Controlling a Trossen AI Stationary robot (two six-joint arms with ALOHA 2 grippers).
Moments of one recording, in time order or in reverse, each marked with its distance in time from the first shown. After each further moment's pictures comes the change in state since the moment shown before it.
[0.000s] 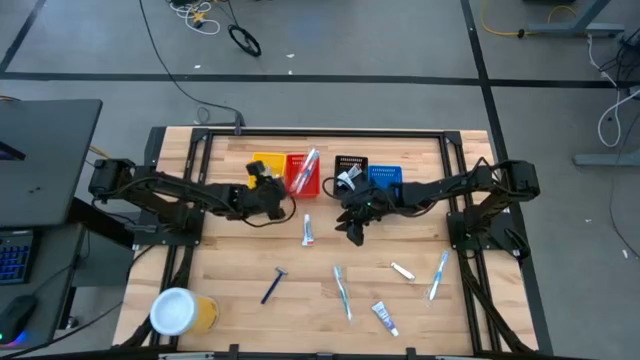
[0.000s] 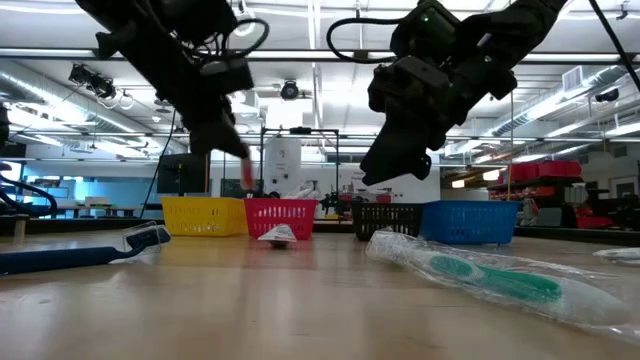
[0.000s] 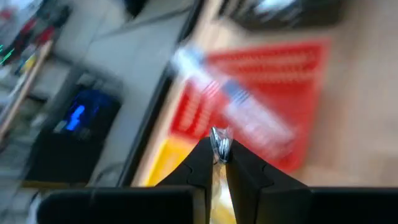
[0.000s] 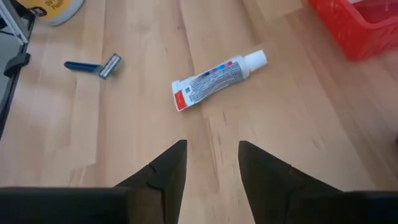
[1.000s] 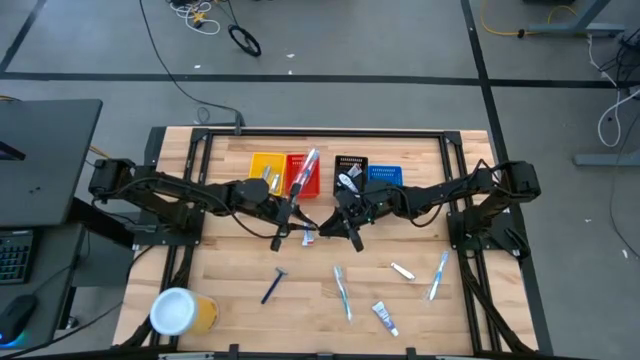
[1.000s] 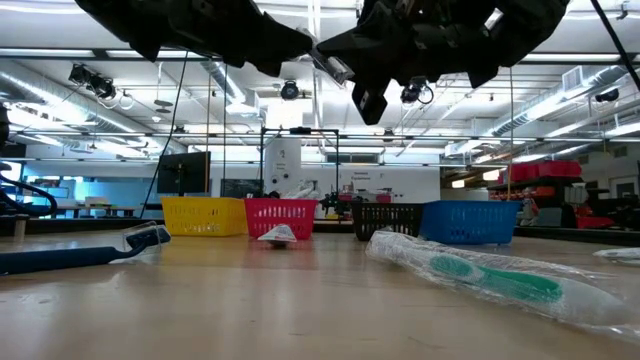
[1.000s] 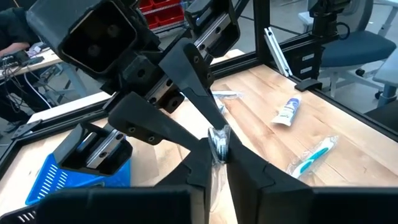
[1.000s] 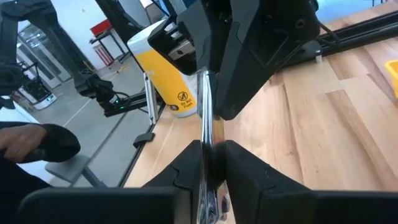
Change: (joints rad) left arm -0.005 0.000 0.000 0.597 1.030 0.148; right arm 0.042 0.000 0.000 0.507 -0.186 0.031
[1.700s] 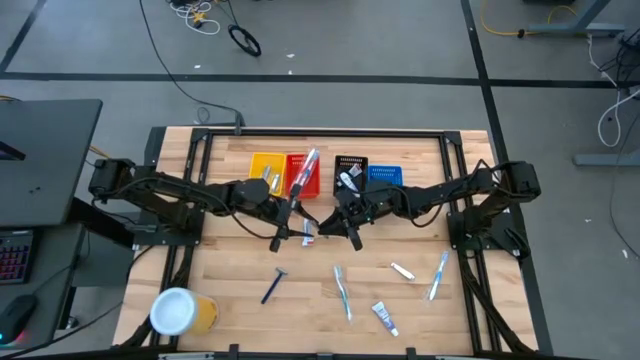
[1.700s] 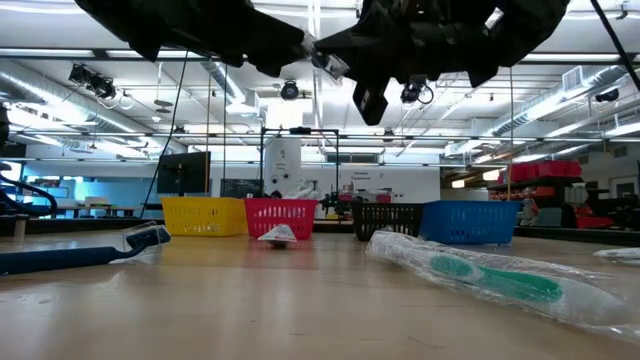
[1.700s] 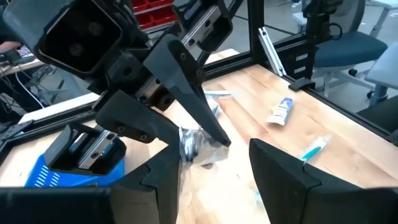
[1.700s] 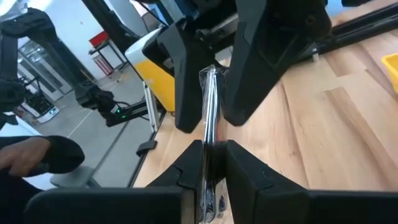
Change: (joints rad) left arm -0.001 0.000 0.000 -0.007 0.019 -0.007; right arm 0.003 0.000 0.000 0.016 0.017 0.060
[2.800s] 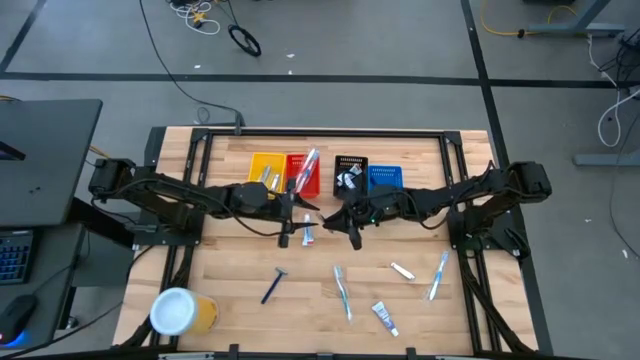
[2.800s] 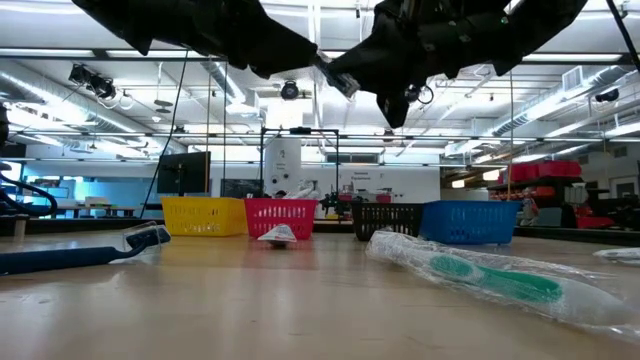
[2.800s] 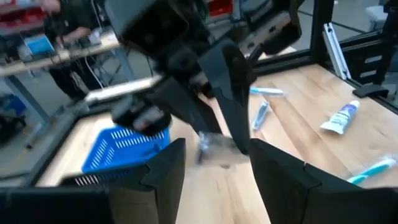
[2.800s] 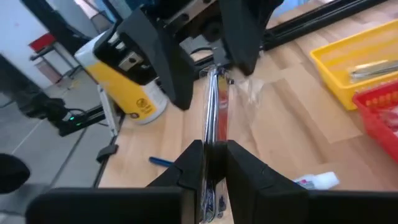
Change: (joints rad) left arm -0.030 0.000 -0.001 0.027 -0.266 -0.046; right arm 0.048 -0.084 -0.037 -0.121 0.229 0.007
